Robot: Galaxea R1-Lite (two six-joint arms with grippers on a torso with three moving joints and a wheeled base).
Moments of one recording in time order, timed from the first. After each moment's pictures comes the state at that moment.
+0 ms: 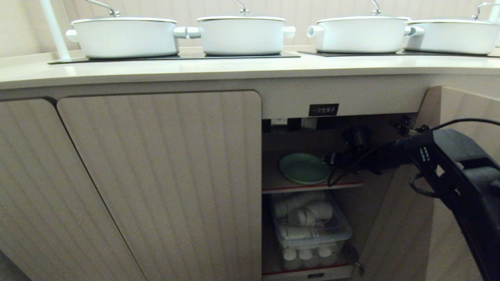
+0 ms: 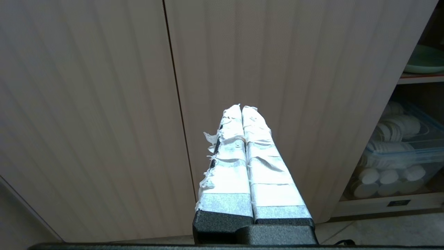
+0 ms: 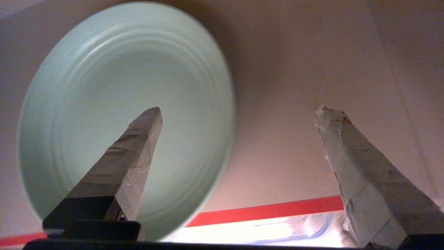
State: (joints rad) left arm 0.00 0.00 0.00 0.00 0.00 0.01; right arm 0.11 2.54 -1.80 -0.10 0.01 0.33
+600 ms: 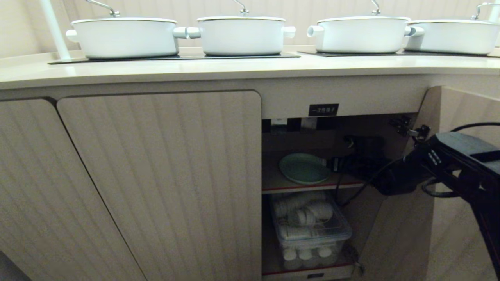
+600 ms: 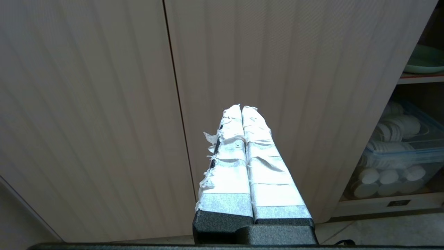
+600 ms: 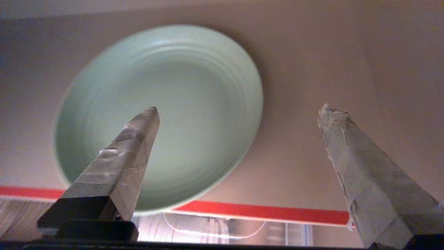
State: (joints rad) left arm 0.00 0.00 0.00 0.00 0.00 0.01; right arm 0.11 2.42 -1.33 -0.72 0.09 0.12
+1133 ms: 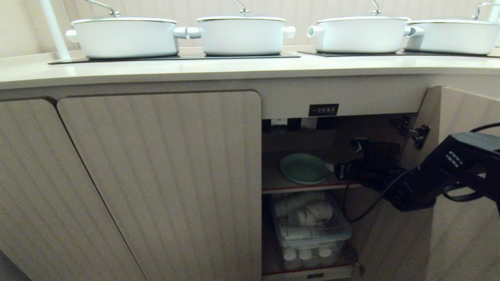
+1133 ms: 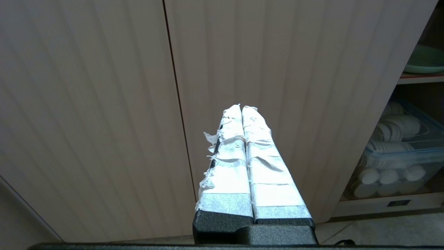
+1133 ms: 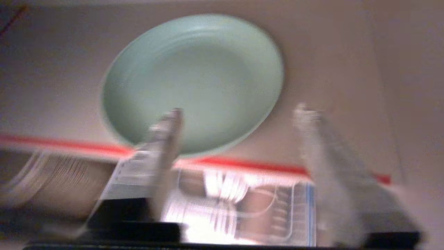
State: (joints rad) left arm 0.00 0.00 0.00 0.00 0.00 0.01; right arm 0.13 2.30 -1.04 -0.92 0.13 0.09
